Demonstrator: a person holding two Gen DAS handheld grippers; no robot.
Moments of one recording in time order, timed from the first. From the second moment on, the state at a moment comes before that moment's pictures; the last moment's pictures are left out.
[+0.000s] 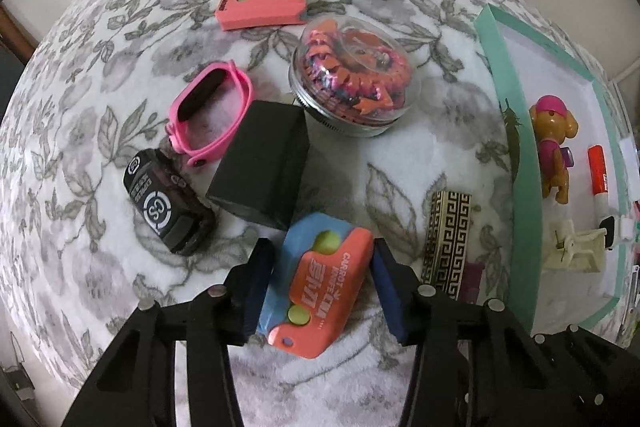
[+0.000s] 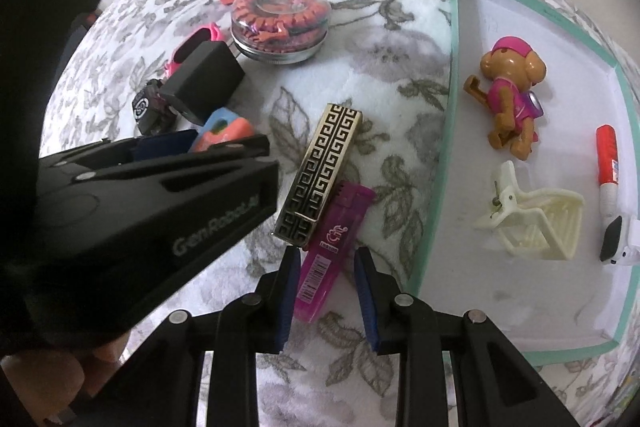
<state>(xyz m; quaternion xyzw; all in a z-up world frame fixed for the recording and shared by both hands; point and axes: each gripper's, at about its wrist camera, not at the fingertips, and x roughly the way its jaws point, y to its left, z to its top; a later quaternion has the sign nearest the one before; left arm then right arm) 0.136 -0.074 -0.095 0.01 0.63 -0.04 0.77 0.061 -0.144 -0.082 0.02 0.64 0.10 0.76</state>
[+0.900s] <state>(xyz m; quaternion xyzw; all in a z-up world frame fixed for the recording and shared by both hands) 0.123 -0.067 -0.102 0.01 0.64 -0.04 0.77 0.061 -0.127 -0.092 -0.01 0.62 0.09 0.78</state>
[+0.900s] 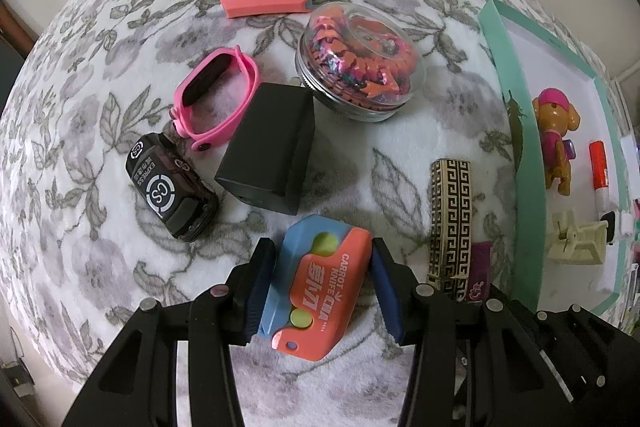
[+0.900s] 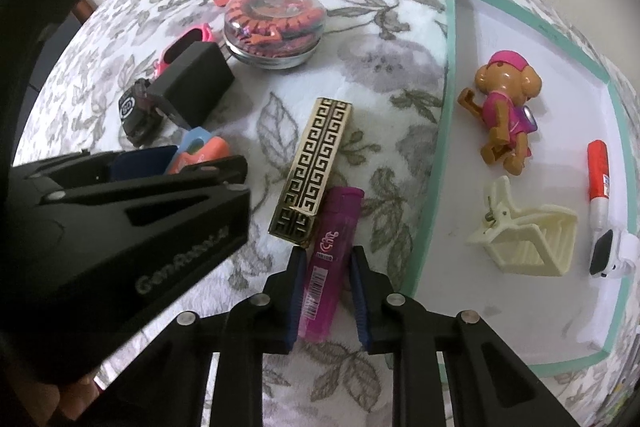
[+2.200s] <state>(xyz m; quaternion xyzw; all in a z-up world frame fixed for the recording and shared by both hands) 0.110 -0.052 0.038 -0.05 0.51 -0.10 0.85 0.050 -0.235 0.046 0.08 0.46 0.00 0.88</state>
